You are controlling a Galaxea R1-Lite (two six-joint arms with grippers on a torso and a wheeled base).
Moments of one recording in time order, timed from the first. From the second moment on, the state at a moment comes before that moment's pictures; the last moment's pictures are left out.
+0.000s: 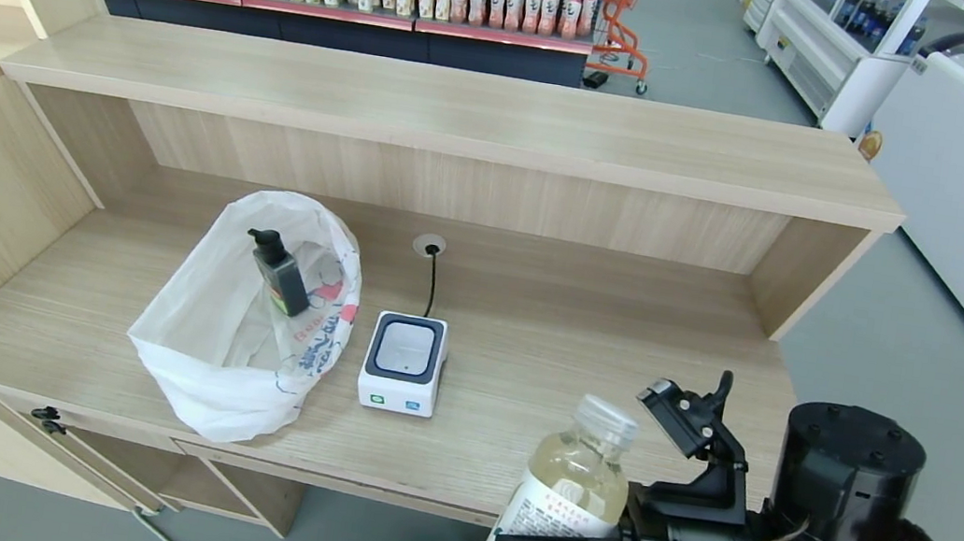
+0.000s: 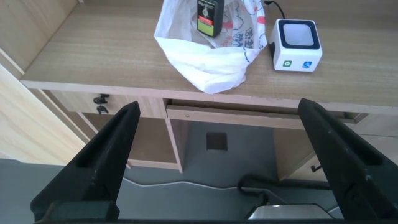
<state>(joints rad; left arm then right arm) 0.00 0.00 0.00 0.00 -0.02 0.00 0.68 1.77 -0.40 -1.17 0.75 0.44</state>
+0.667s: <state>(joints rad) 0.00 0.00 0.00 0.00 -0.02 0.00 0.68 1.77 -0.40 -1.17 0.75 0.44</state>
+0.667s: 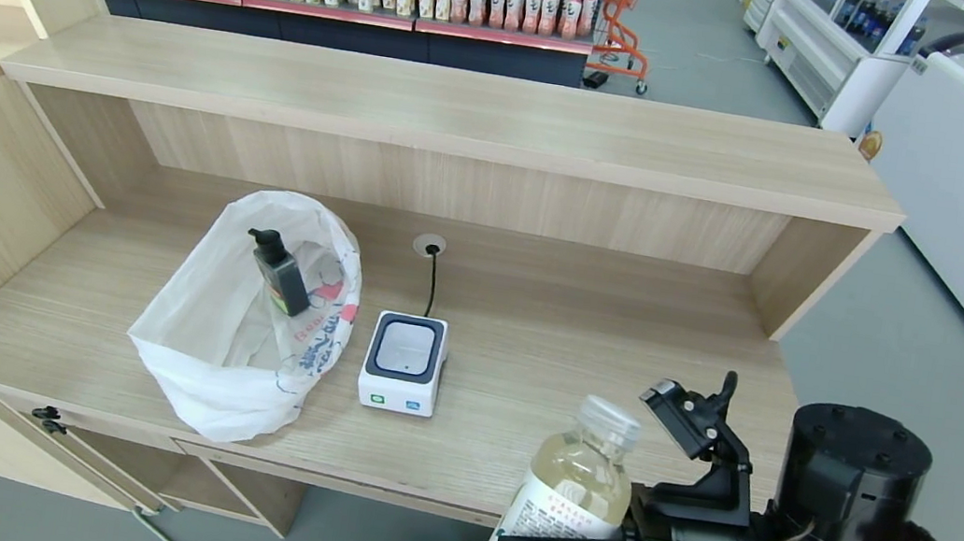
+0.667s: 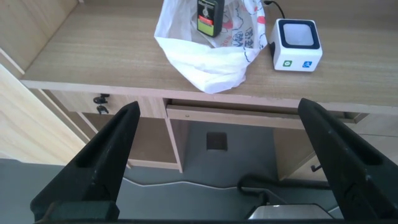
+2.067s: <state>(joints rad) 0.00 0.00 0.00 0.00 -0.02 0.00 0.50 1.64 -0.40 -1.02 0.66 0.05</state>
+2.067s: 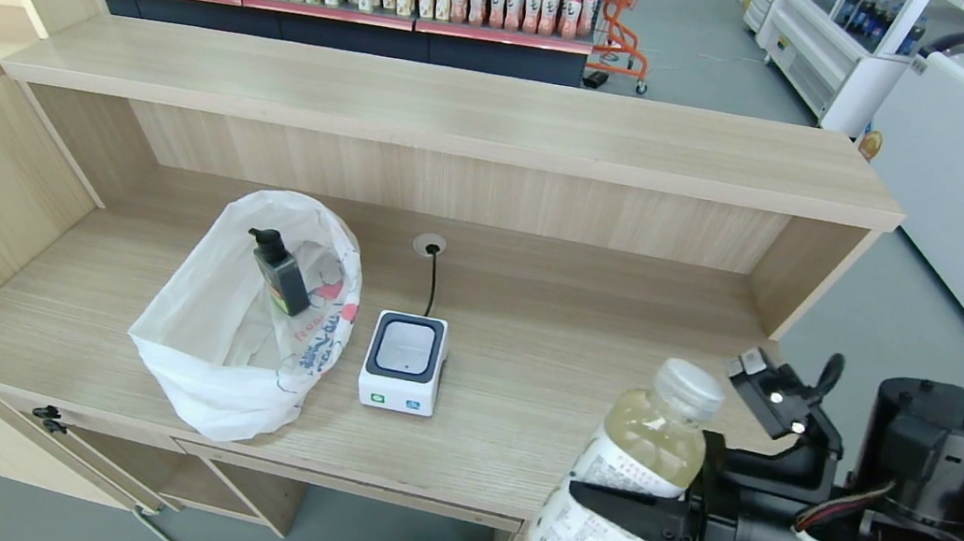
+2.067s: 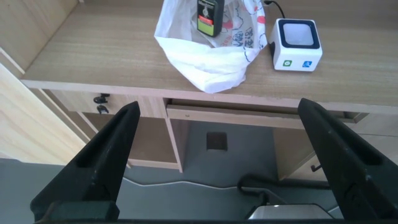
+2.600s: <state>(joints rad) 0.00 0.00 0.00 0.00 -0.02 0.00 0.31 1.48 -0.45 -0.96 0.49 -0.75</state>
